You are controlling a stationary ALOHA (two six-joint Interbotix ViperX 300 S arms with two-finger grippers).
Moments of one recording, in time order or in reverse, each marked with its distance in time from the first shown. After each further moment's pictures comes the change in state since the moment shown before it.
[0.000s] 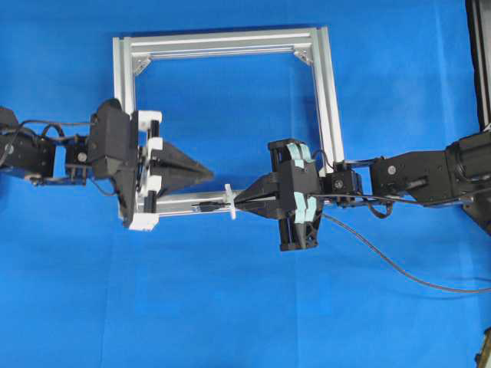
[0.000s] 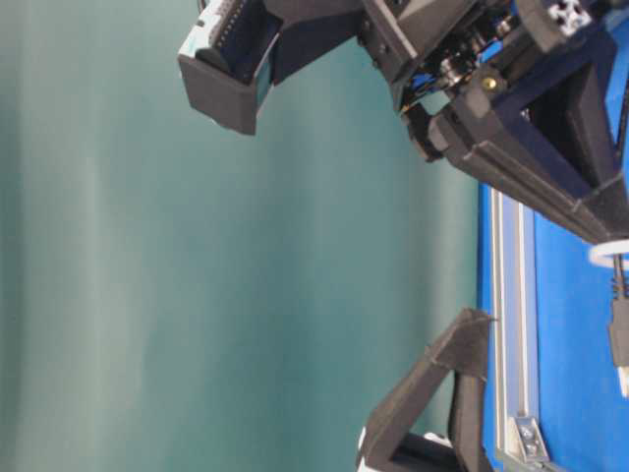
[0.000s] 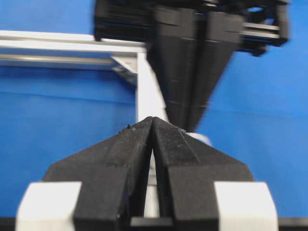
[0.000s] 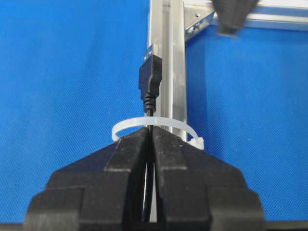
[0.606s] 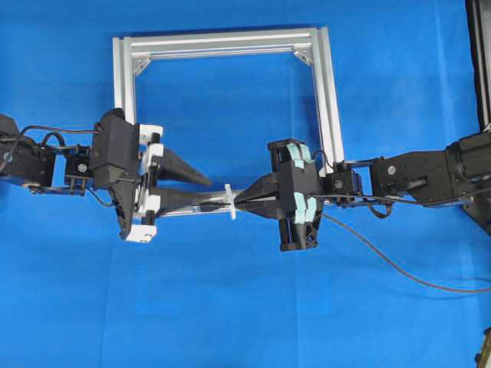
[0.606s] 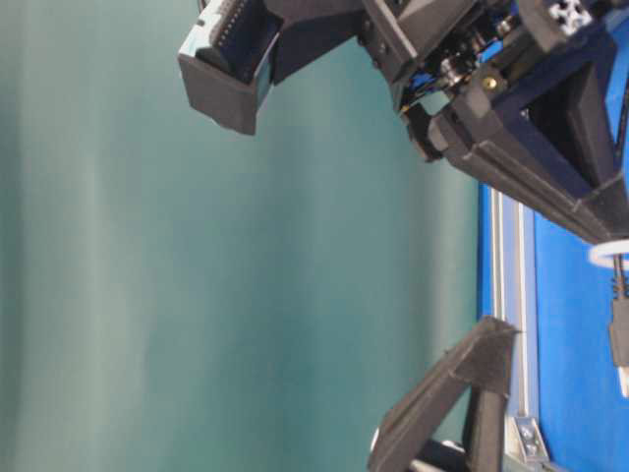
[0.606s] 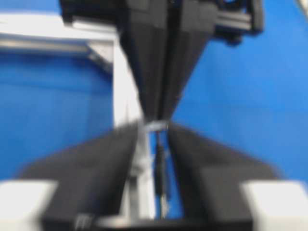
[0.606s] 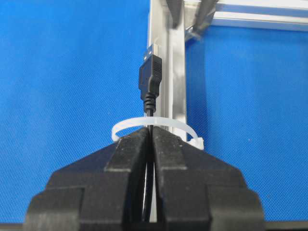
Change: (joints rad) left arm -0.028 -0.002 -0.006 0.000 0.034 -0.060; right arm 0.000 0.000 0.000 -0.002 -0.002 -0.003
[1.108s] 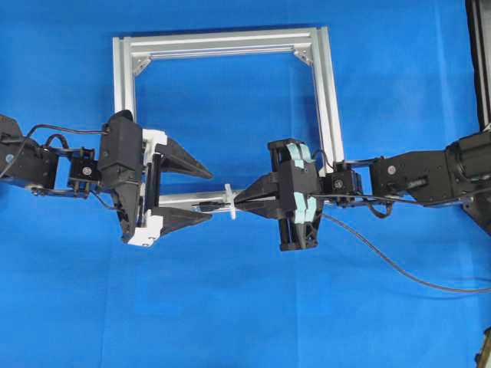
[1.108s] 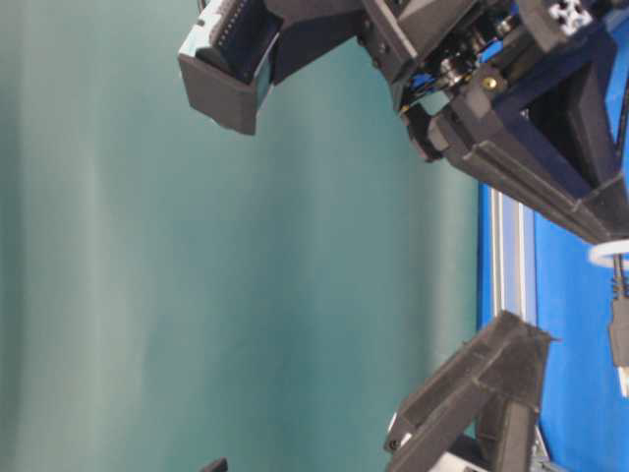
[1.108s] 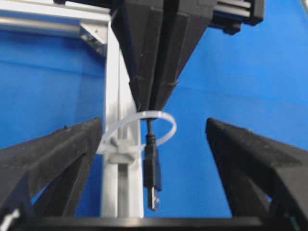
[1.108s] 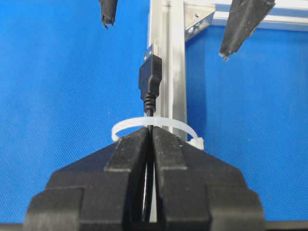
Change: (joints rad) left arm -0.011 0.006 -0.026 0.000 0.074 -0.034; right arm 0.000 0.000 0.000 0.000 0.000 0.000
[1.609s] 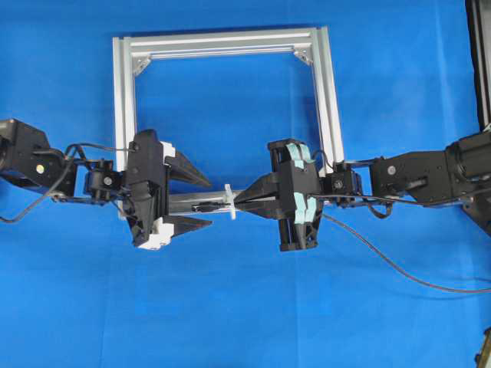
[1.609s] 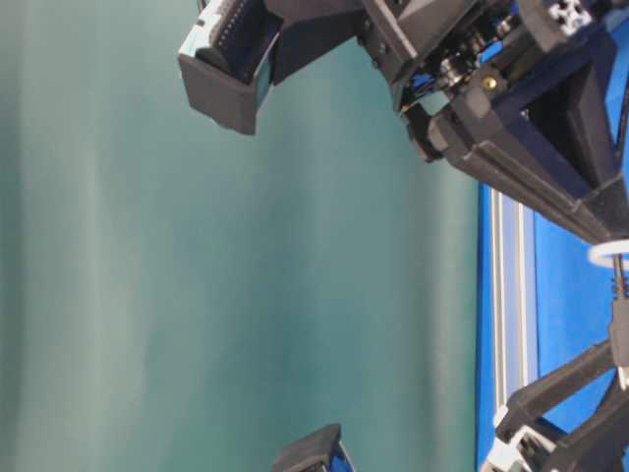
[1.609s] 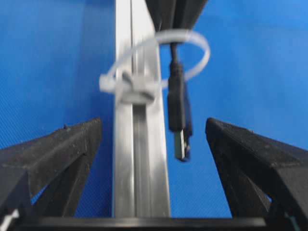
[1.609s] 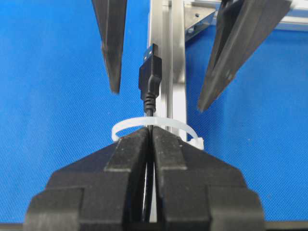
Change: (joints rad) left arm 0.000 0.173 -0.023 0.000 0.005 0.026; right arm 0.000 0.000 0.000 0.000 0.000 0.000
